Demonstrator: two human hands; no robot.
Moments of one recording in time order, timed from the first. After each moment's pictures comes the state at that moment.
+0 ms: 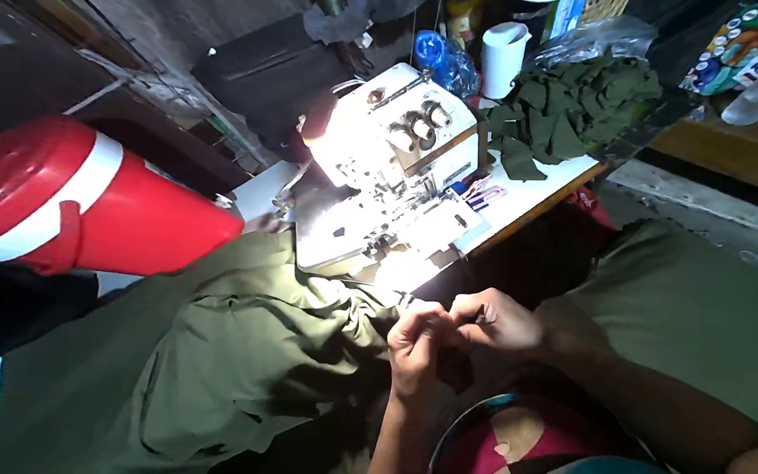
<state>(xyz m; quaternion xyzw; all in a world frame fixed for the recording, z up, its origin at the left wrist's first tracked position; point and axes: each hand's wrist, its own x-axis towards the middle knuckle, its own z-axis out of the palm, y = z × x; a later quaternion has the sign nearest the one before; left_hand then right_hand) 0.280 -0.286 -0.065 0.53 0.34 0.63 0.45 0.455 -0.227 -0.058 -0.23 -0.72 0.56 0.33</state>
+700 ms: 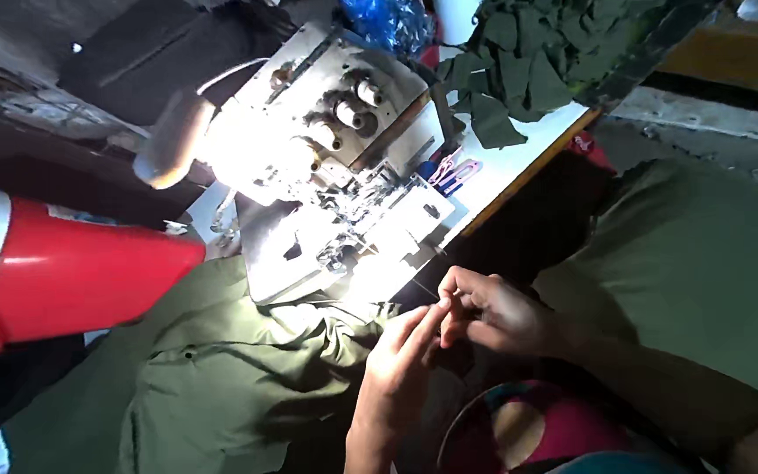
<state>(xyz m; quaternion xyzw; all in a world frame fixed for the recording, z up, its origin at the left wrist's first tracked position) 0.270 -0.277 -0.030 0.81 0.47 0.31 0.15 0.472 -0.215 -0.069 -0.21 -0.66 0.60 0.40</state>
